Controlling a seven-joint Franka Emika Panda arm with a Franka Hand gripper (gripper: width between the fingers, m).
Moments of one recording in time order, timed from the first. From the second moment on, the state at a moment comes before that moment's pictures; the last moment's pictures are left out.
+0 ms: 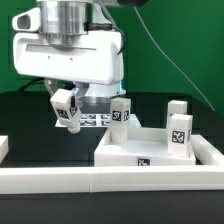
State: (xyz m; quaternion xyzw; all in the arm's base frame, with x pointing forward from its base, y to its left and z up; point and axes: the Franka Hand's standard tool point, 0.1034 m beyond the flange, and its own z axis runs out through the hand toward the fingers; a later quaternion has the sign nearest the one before) arm 0.528 -0.097 0.089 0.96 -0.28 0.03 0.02
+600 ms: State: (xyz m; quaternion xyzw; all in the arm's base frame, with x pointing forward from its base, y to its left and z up) arm 0.555 -0.075 0.098 0.98 -0.19 0.04 0.02
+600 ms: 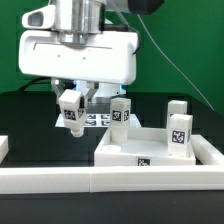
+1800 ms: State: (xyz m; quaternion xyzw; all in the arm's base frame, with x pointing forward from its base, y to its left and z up) arm 0.565 -0.040 0.101 0.97 -0.14 0.18 0.05
